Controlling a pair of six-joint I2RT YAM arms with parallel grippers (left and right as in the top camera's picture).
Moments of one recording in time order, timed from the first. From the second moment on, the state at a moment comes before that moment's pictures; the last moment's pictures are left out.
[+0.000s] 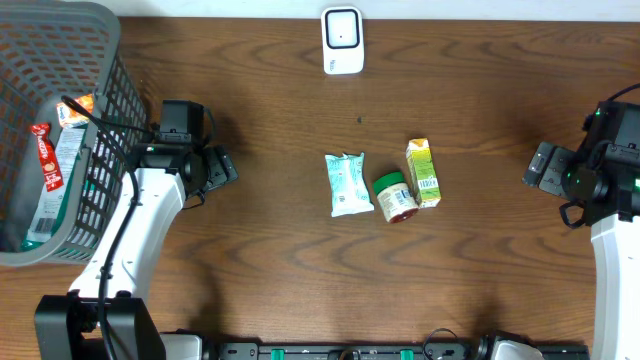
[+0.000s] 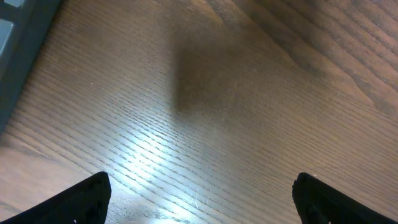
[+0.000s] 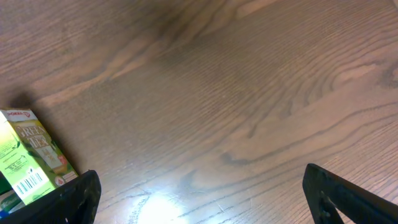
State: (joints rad) left arm -0.05 1.50 1.05 -0.81 -0.11 -0.49; right arm -0.23 1.26 1.25 -1.06 0.20 0.17
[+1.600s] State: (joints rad) left arm 0.22 1.51 1.97 -1.04 -0.24 -0.40; right arm -0.23 1.26 1.25 -1.06 0.20 0.17
